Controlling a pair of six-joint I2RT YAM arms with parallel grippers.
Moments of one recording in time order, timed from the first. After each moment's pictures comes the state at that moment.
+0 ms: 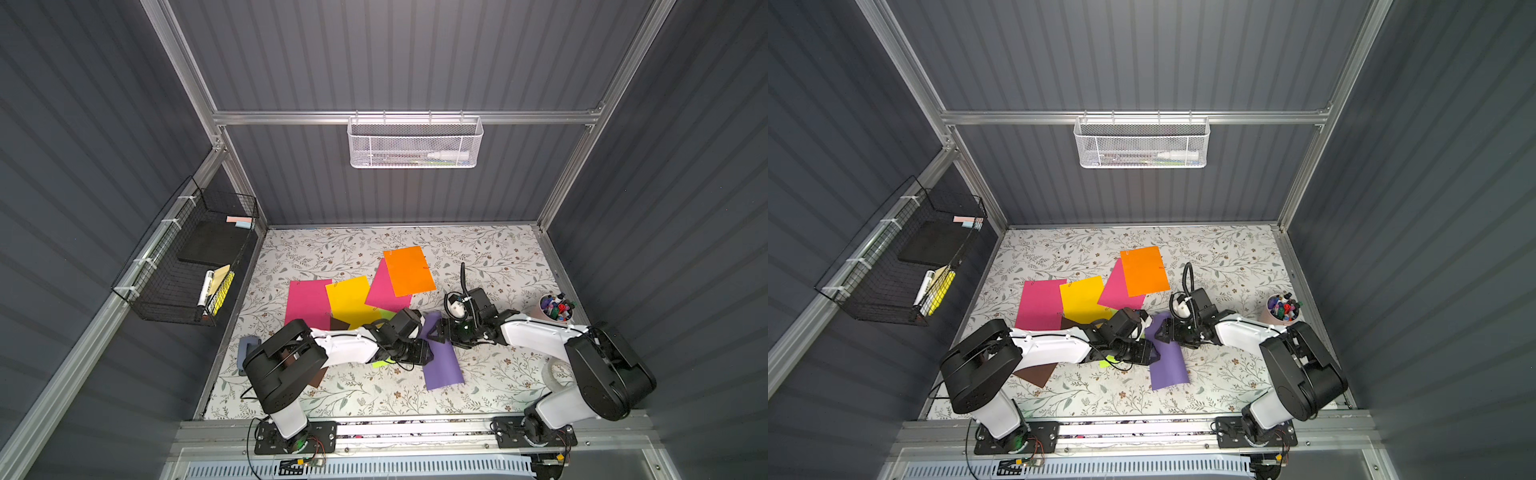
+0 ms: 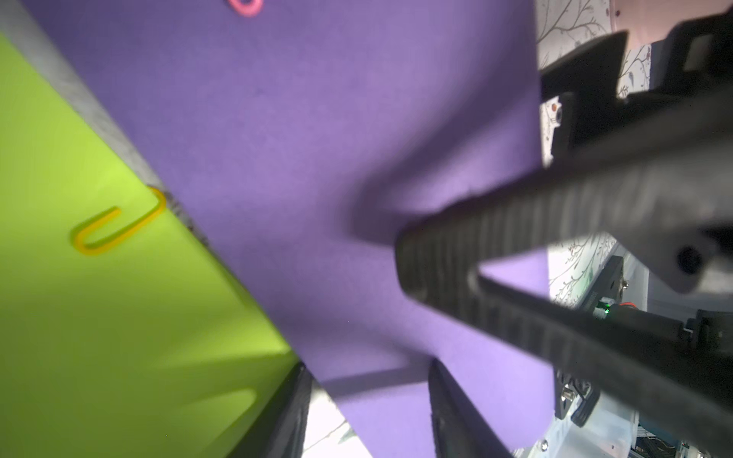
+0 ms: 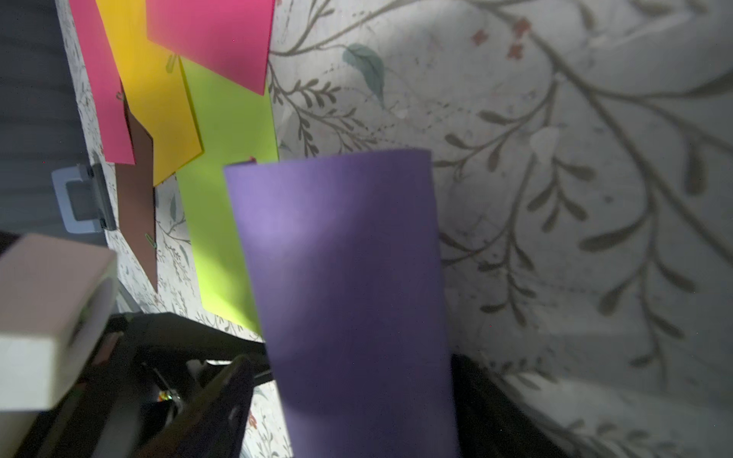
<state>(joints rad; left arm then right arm) -0.90 1.70 0.82 -0.07 0.31 -0.74 0.50 1.51 0.65 -0.19 -0.48 0.59</state>
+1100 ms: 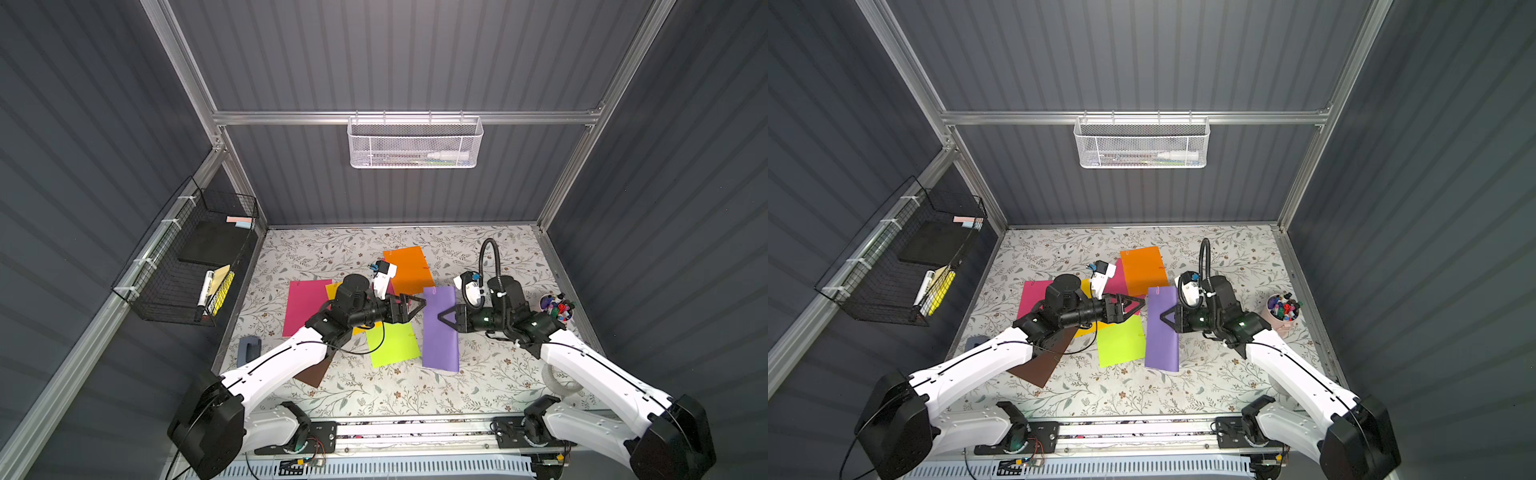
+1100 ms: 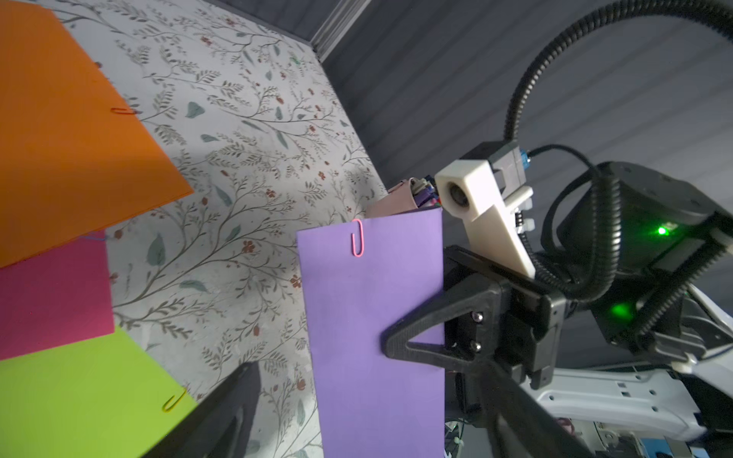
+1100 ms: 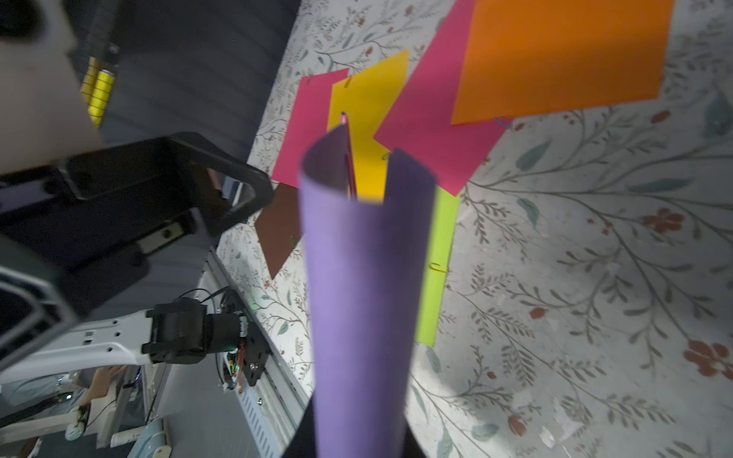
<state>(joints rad) -0.63 1.25 0.76 0.18 0.52 -0.71 0.50 1.08 0.76 -0.30 -0.58 0.52</state>
